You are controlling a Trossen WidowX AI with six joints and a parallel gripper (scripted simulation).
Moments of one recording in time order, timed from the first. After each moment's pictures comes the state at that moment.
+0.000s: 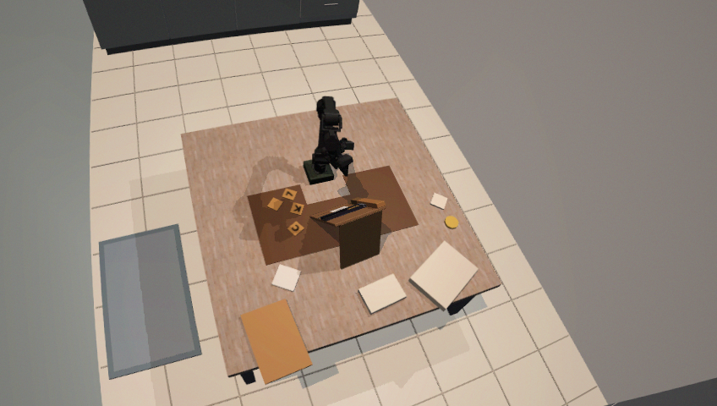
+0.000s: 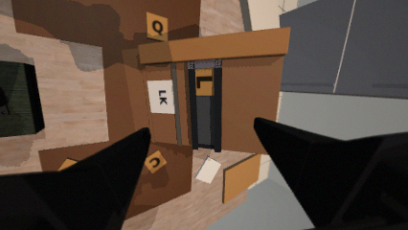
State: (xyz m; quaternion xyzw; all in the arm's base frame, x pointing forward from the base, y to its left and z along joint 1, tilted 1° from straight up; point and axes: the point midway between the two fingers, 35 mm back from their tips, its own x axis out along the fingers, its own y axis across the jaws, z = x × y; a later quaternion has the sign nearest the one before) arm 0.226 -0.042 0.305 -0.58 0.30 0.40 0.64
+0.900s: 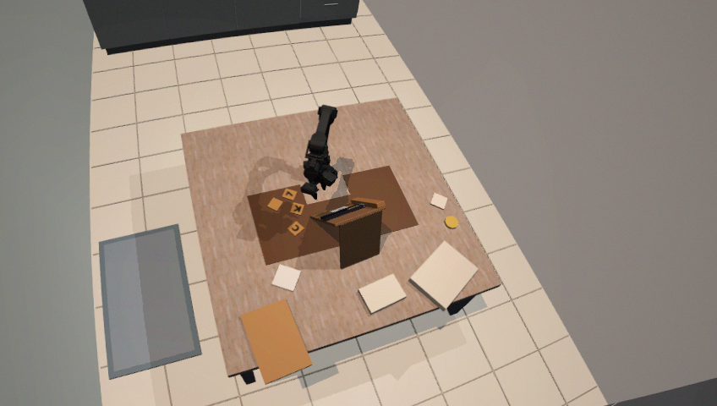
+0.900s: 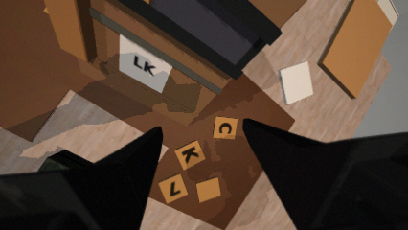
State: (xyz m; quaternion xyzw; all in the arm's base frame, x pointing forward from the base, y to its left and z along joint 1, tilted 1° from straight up) arm 0.236 -0.132 0.200 -0.23 0.54 0.18 0.79
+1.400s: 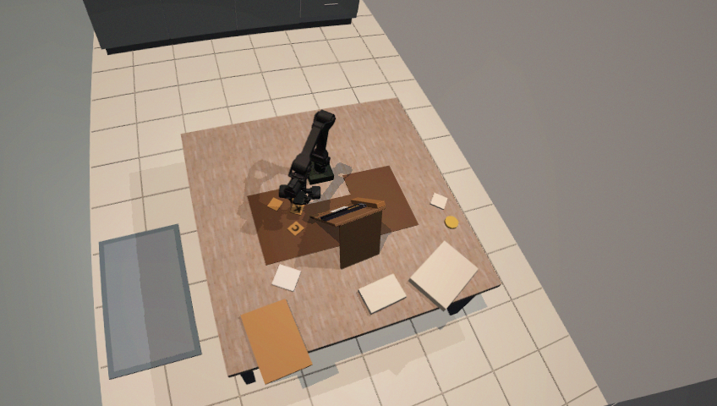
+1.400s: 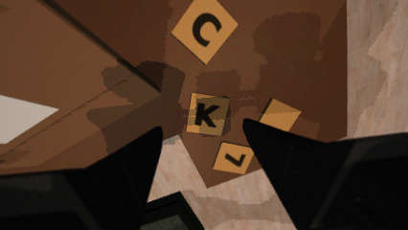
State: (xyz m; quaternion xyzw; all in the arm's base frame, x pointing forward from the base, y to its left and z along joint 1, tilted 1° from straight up) arm 0.179 -0.194 0.079 0.16 0.66 -0.16 0.72
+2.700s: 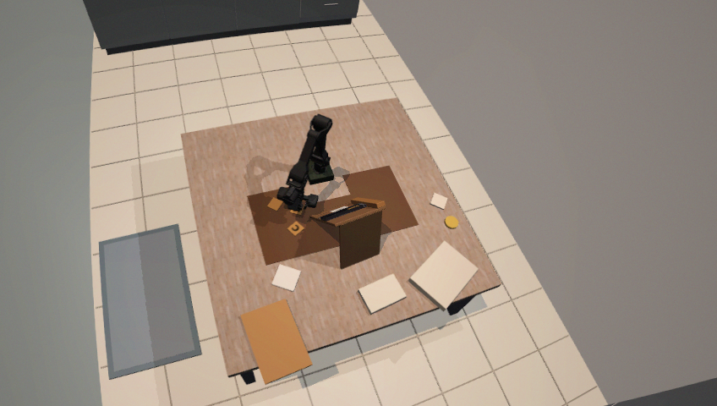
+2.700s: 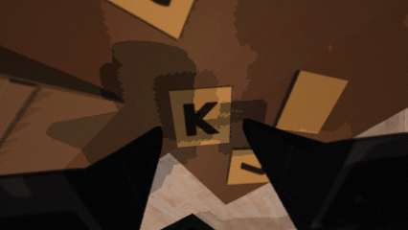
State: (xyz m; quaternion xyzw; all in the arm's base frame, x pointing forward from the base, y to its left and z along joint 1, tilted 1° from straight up) arm 0.161 -0.196 0.015 0.24 0.66 -0.24 0.67
